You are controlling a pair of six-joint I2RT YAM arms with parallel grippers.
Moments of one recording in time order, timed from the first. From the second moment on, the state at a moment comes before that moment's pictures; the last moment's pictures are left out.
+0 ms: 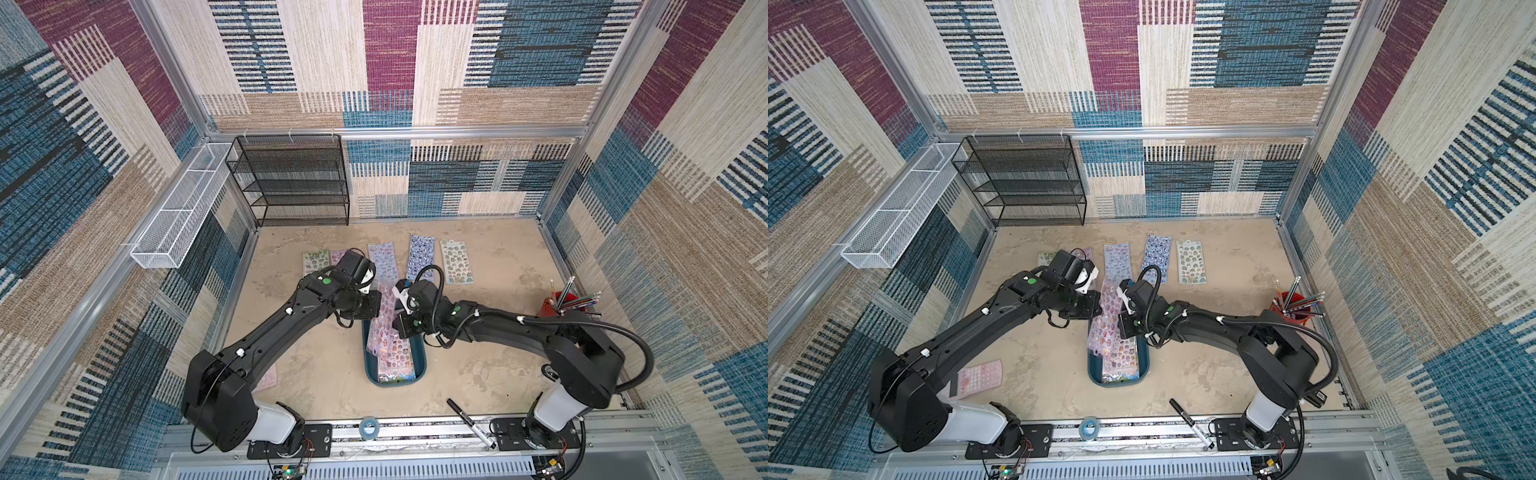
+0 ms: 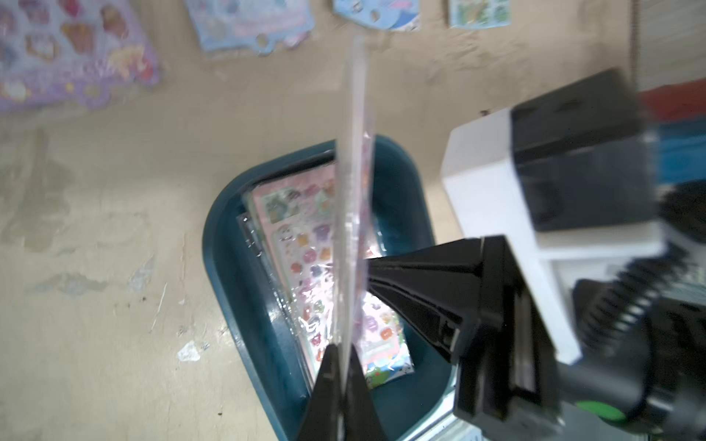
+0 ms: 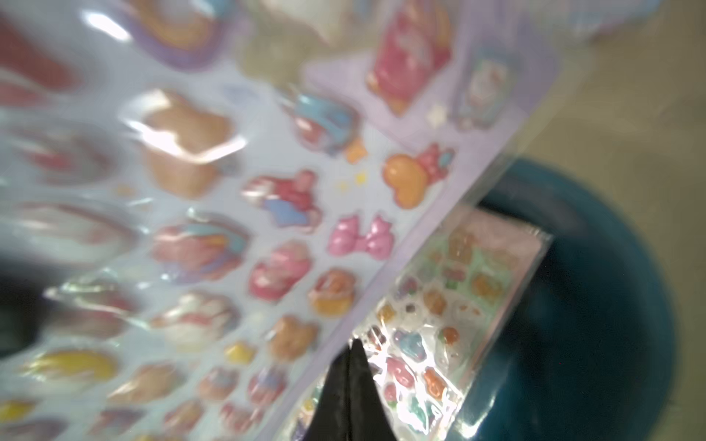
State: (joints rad) left arm -0.57 1.42 1.24 -0.87 0.25 -0.41; right arm 0.84 1.60 1.00 -0.16 -0.20 0.47
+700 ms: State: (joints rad) left arm -0.57 1.37 1.43 -1.15 0.62 -0.05; right arm 0.64 1.06 1.04 -0.28 -0.34 -0.03
